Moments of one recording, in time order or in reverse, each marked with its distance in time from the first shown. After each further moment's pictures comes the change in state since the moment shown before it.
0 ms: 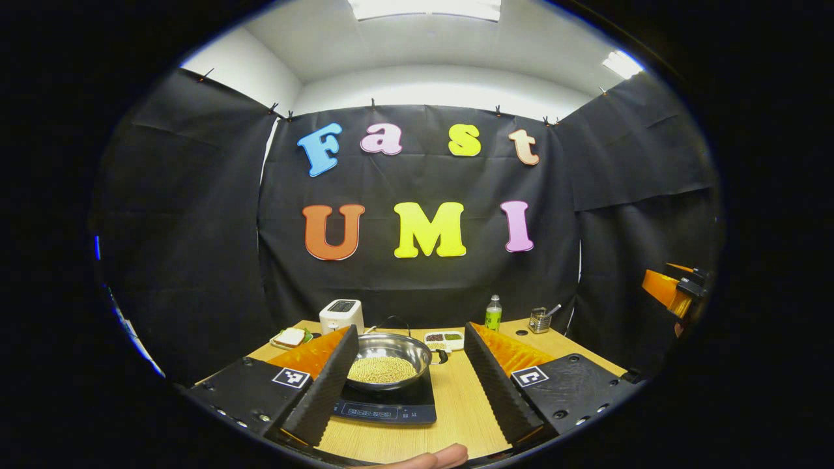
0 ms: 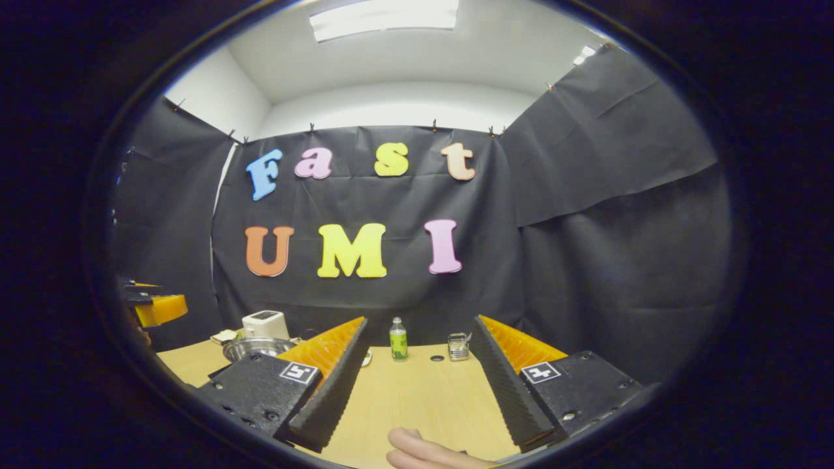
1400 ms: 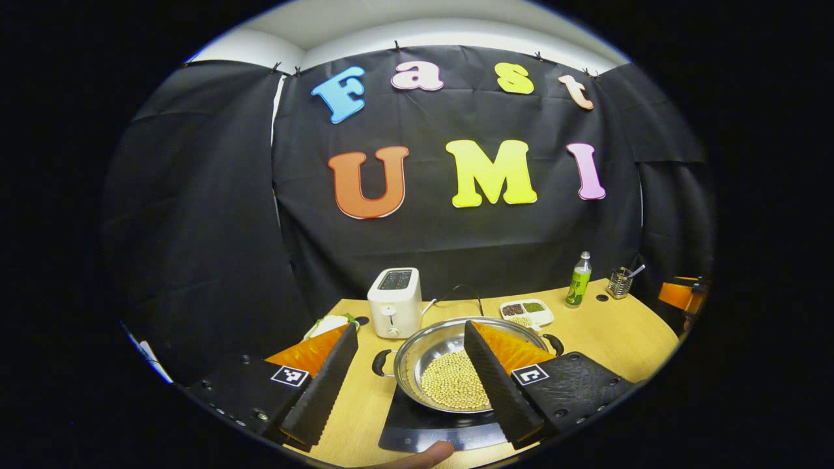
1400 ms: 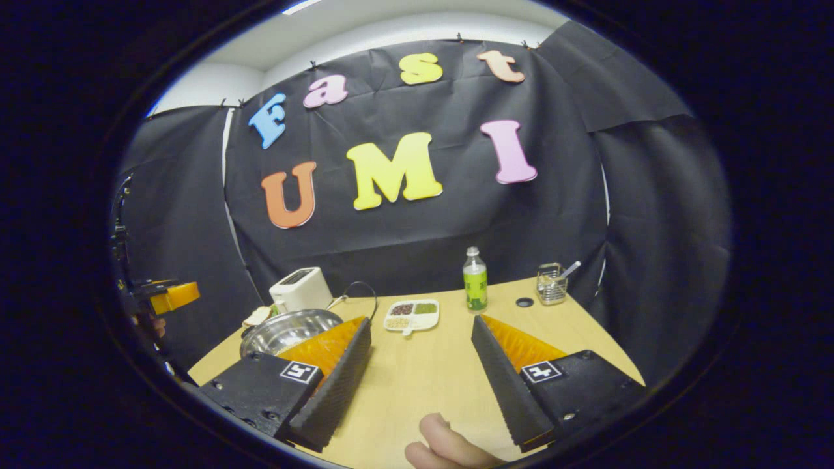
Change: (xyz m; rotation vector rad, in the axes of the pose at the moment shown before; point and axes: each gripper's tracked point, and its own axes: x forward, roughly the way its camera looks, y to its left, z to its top) left arm 0.163 0.139 -0.047 0.095 0.205 0.125; right arm 0.176 0.121 -0.128 0.127 0.370 0.203
